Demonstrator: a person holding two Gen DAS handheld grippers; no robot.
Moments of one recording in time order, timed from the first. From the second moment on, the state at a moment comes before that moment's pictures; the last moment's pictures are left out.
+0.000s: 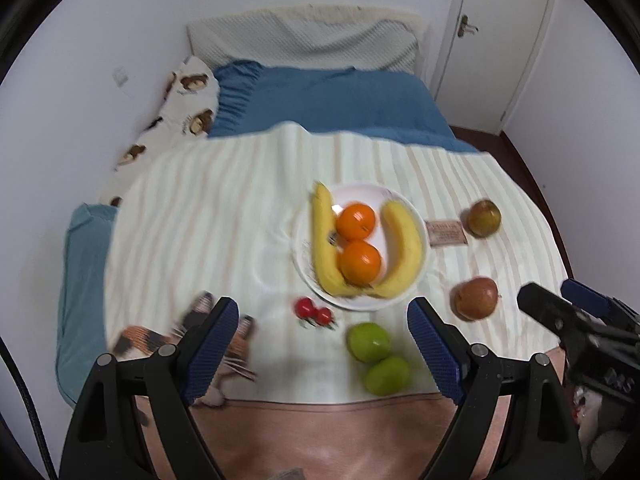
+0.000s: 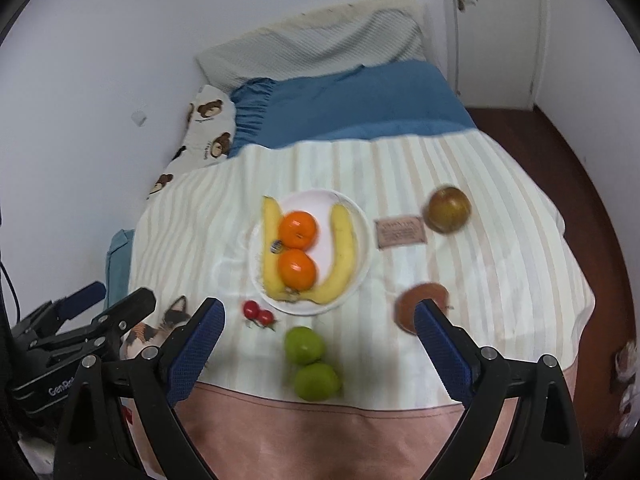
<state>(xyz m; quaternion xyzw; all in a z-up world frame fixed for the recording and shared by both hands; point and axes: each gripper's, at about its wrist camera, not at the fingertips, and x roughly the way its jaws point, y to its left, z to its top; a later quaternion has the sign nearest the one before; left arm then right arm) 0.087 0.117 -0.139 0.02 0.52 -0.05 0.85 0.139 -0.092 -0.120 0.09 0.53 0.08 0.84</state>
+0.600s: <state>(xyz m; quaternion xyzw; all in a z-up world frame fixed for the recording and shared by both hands) 0.146 -0.077 -0.312 -0.01 0.68 -0.17 0.72 0.218 -0.247 -0.192 0.13 0.59 0.02 0.79</state>
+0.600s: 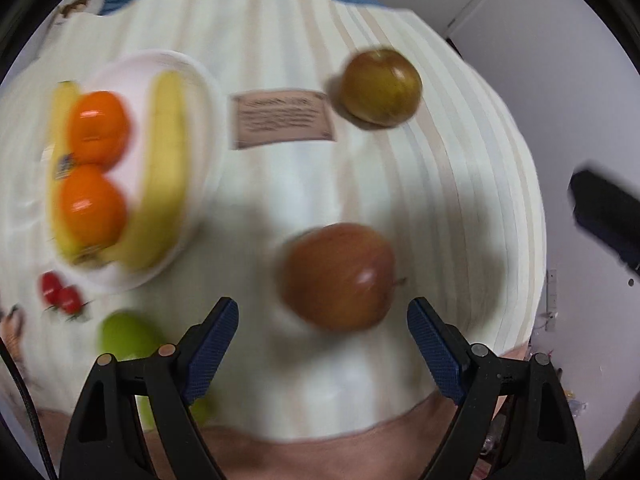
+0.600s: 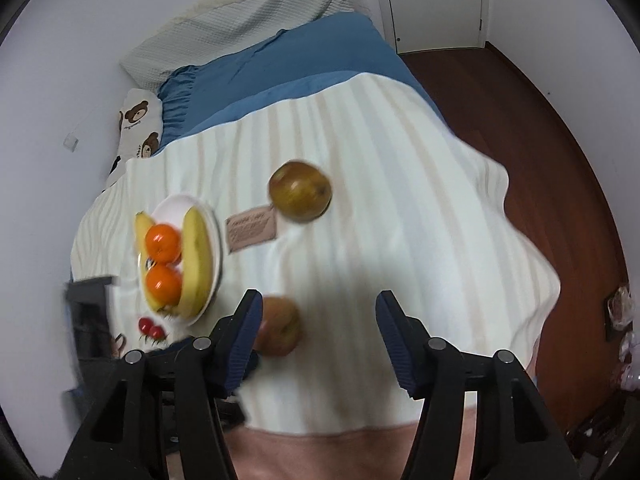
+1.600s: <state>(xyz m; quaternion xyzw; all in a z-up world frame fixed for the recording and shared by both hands) 0.148 -0.098 -0.326 0.01 0.66 -0.14 0.74 0.332 -0.225 -0.291 0.03 0.65 0.08 0.76</state>
